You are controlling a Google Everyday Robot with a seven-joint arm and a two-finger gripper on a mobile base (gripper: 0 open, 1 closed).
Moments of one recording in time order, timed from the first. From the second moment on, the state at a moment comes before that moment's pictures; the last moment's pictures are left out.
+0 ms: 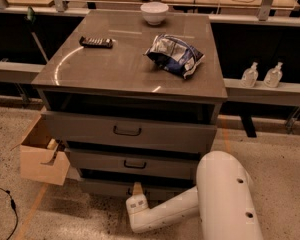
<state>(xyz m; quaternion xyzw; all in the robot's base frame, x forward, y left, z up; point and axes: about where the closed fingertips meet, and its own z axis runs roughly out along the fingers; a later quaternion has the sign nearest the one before) 0.563 0.061 0.200 -0.67 0.70 -0.14 0.22</state>
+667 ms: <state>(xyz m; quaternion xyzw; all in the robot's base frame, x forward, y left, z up) 0.560 0.055 0.219 -0.66 0.70 -0.13 0.22</state>
